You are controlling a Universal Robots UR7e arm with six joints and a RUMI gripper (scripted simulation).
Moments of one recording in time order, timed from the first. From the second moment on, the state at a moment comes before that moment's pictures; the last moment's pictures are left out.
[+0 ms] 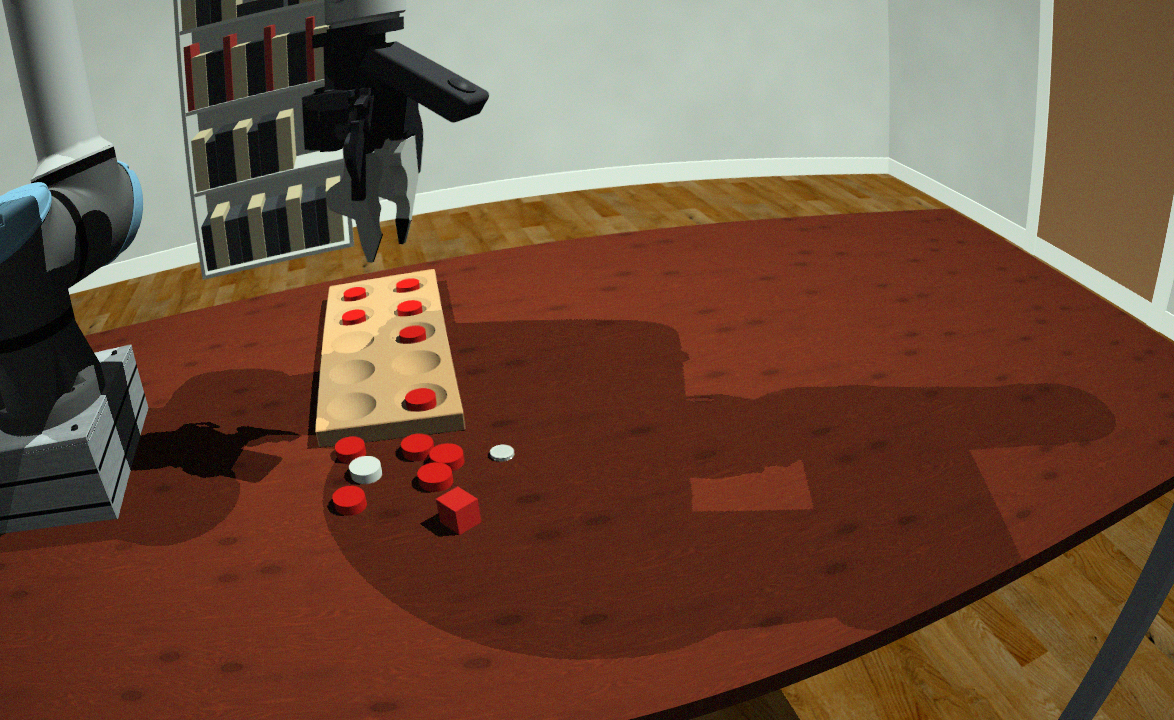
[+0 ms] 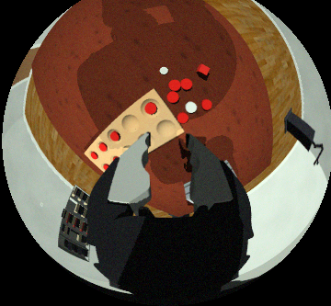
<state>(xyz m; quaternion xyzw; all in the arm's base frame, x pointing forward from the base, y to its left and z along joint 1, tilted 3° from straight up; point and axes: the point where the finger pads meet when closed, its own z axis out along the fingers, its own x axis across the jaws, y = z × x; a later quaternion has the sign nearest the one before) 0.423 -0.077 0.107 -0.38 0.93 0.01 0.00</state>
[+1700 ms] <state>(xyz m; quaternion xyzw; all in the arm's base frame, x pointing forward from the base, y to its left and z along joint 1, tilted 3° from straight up) 0.358 -0.152 0.034 0.17 0.99 0.02 0.00</state>
